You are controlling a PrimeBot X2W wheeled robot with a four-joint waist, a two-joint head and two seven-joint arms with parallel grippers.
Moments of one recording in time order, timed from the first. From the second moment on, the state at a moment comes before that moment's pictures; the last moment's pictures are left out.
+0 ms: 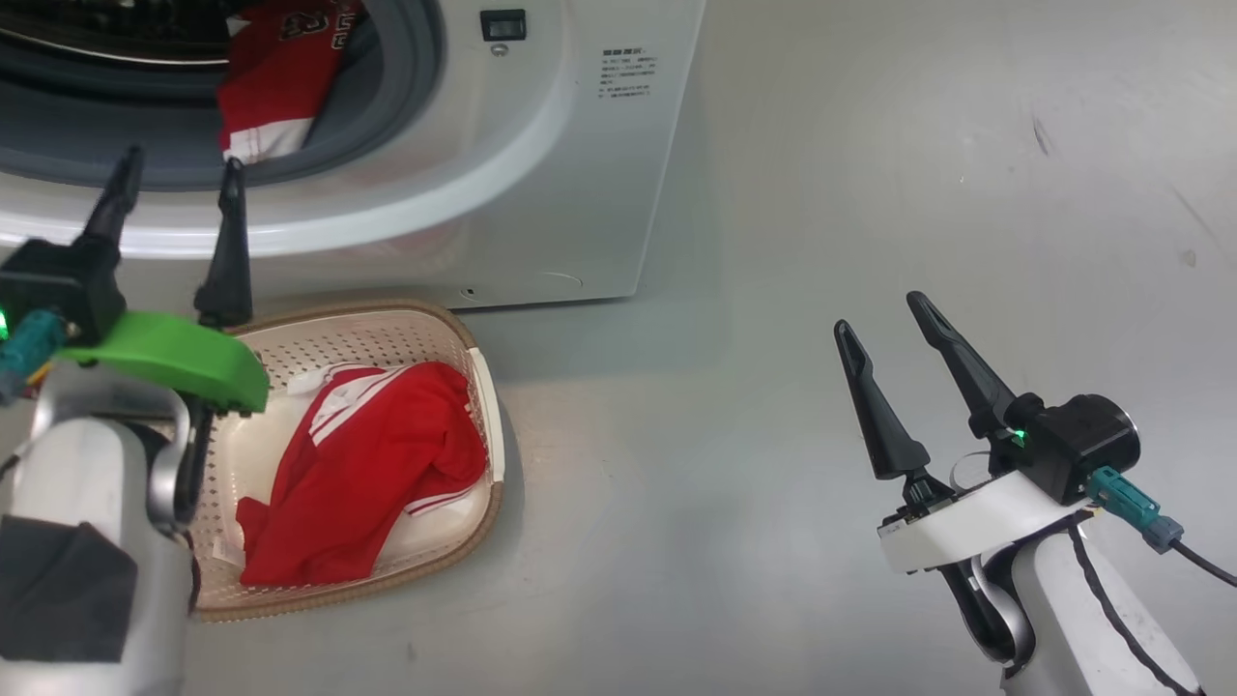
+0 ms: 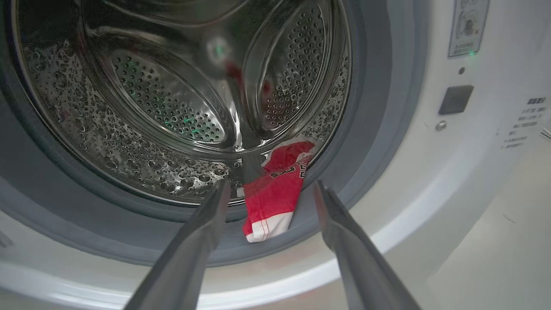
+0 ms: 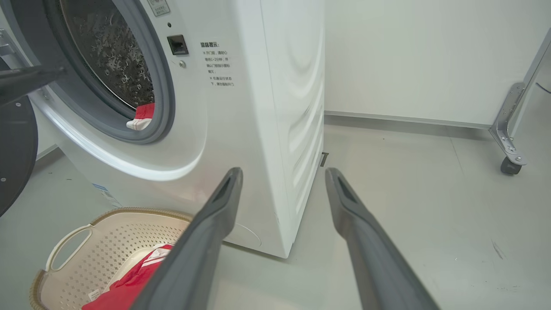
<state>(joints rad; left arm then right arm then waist) -0.46 0.14 -0.05 0.22 -0.21 -0.07 -0.08 -0.17 -0.15 0.30 0.08 0.33 0.12 -0.25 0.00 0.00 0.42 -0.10</state>
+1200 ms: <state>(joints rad) -0.96 0.28 0.00 0.58 -0.27 -0.08 0.30 -0.27 -0.10 0.29 0.08 0.37 0.12 -0.25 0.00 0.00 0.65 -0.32</state>
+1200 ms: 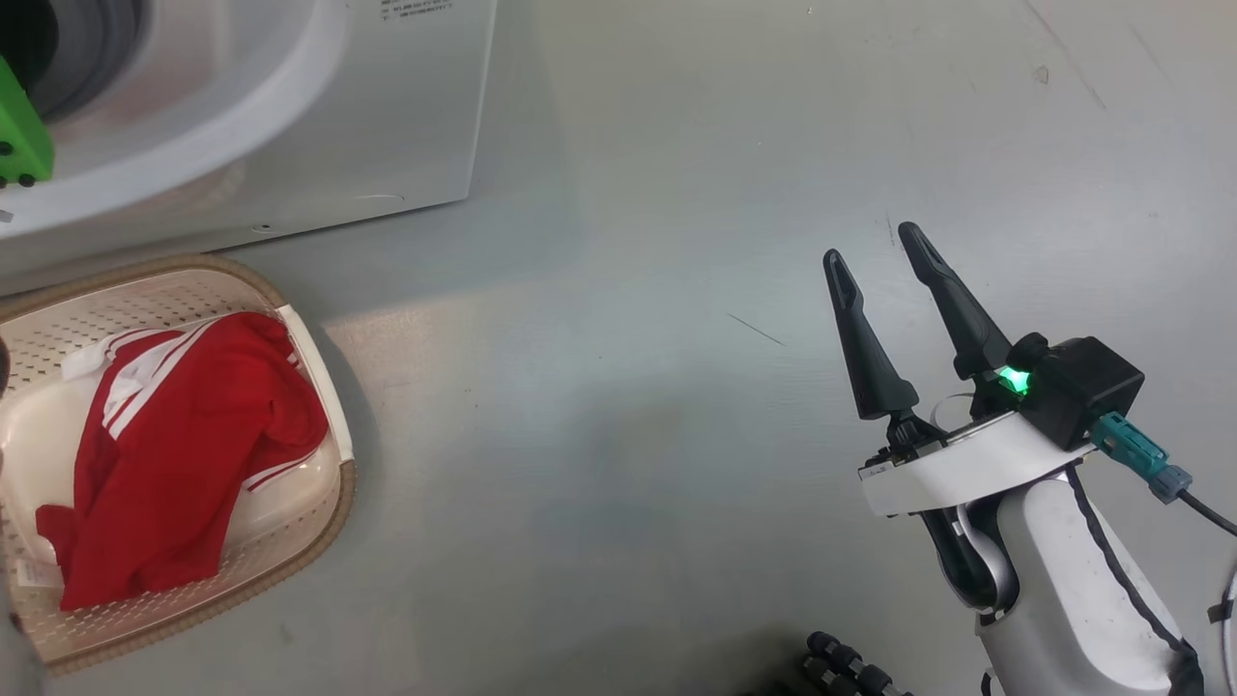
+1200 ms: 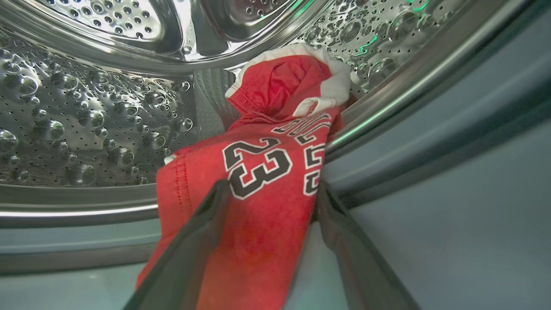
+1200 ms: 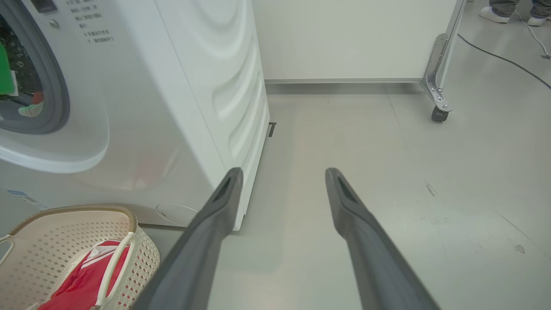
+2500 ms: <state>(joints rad) -1.02 0.23 -0.03 0.80 -0.23 -0.06 0.07 -0.28 -0.11 0.28 0.13 0.36 0.12 -0.25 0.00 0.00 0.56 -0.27</state>
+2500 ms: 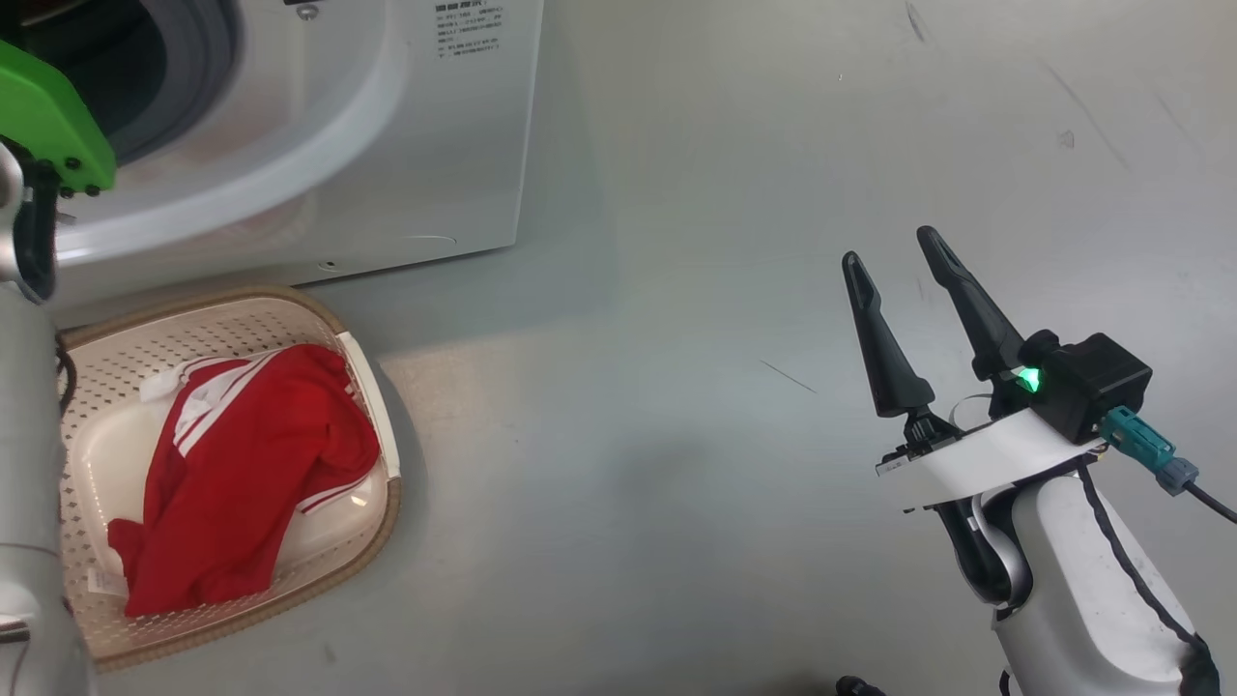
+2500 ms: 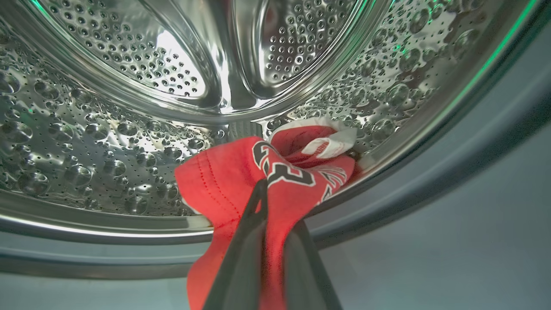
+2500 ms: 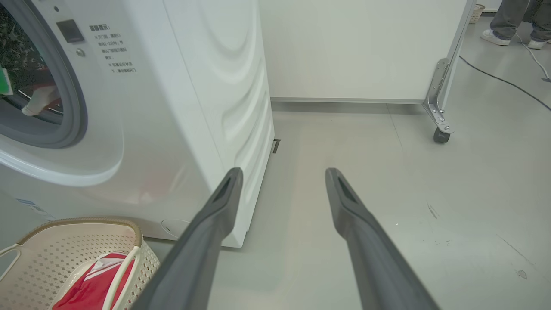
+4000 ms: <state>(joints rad) -0.53 0.09 -0.11 0.58 -0.23 -0.12 -0.25 -0.10 -0.15 0.20 0.18 0.35 0.12 -0.25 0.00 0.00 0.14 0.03</state>
